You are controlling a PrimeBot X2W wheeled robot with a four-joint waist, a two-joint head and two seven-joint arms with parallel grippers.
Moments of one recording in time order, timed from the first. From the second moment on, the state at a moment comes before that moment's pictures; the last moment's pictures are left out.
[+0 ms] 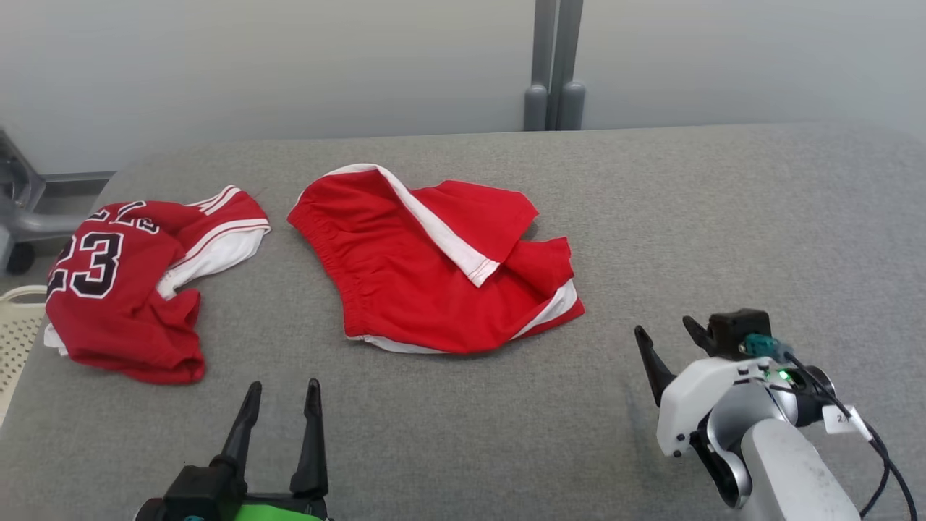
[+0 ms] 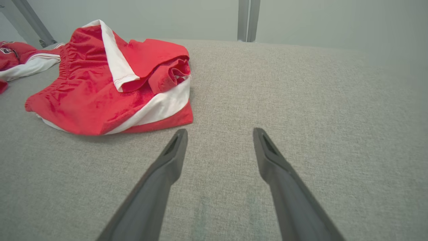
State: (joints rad) left arm 0.09 0.09 -0.19 0.09 -0.30 0.01 -0.27; right arm -0.23 -0.05 0.07 0.42 0.09 0.13 0.06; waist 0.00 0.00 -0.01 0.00
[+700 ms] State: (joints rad) left arm 0.06 0.06 -0.21 0.06 -0.19 -0.11 -0.27; right arm -0.60 -0.14 0.03 0.83 0.13 0.13 0.13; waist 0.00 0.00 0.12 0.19
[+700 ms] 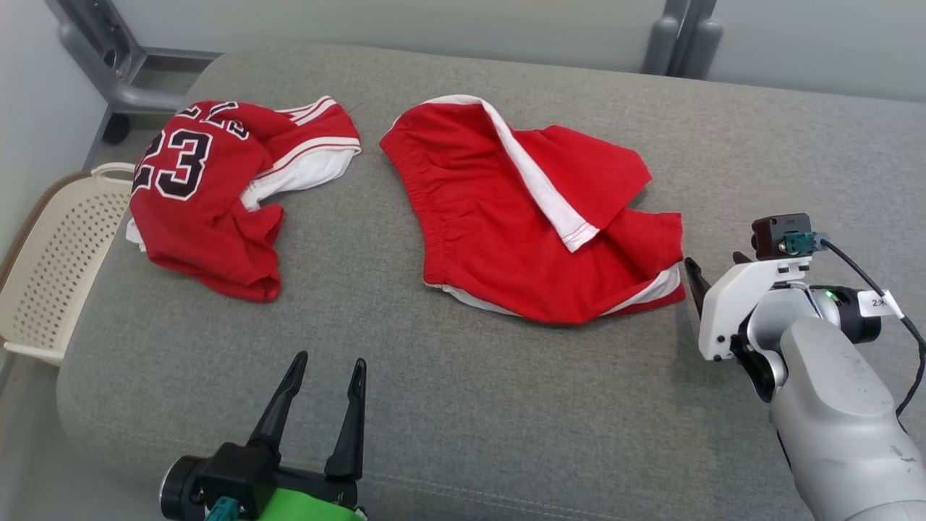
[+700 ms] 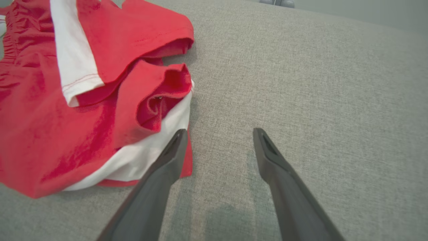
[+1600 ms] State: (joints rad) left arm 0.04 0.05 -0.22 0.10 -0.19 -0.11 -0.27; right arm -0.57 -0.07 -0.12 0.92 0.14 0.13 -0.09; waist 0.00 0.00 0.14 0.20
